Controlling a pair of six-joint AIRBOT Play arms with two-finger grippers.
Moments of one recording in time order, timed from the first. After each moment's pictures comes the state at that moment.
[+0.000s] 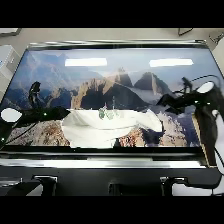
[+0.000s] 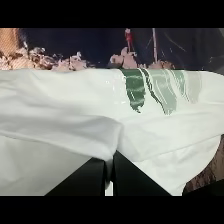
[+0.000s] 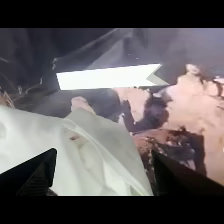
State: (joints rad) left arm -0.03 -1.01 0.80 0.85 -0.88 -1.29; right arm -0.19 -1.54 1.25 -1.05 1.21 1.44
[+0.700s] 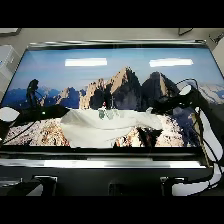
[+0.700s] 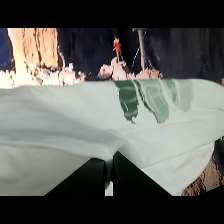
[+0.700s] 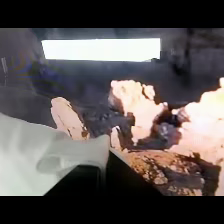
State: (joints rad) left arm -0.02 -0.99 0.85 0.85 -0.88 -1.26; right arm -0.10 -1.65 1.29 -1.08 1.18 1.43
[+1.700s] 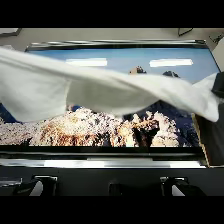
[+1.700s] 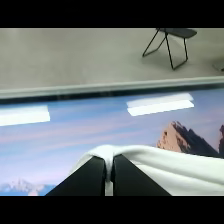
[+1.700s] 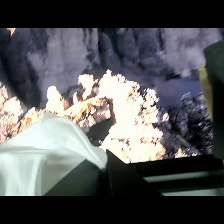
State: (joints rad) left arm 0.26 -0.69 1.43 0.93 -1.06 -1.21; right arm -0.10 -1.03 1.75 -1.46 1.79 1.70
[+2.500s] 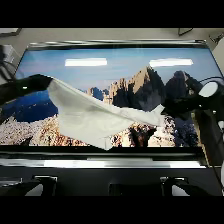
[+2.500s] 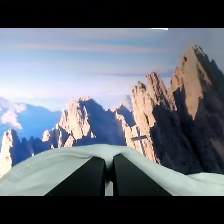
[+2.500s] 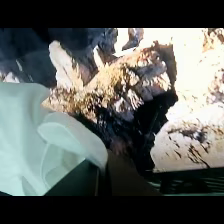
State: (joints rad) left arm 0.01 -1.12 1.12 0.88 -0.71 -1.21; right arm -0.10 -1.30 1.16 -1.18 1.30 1.86
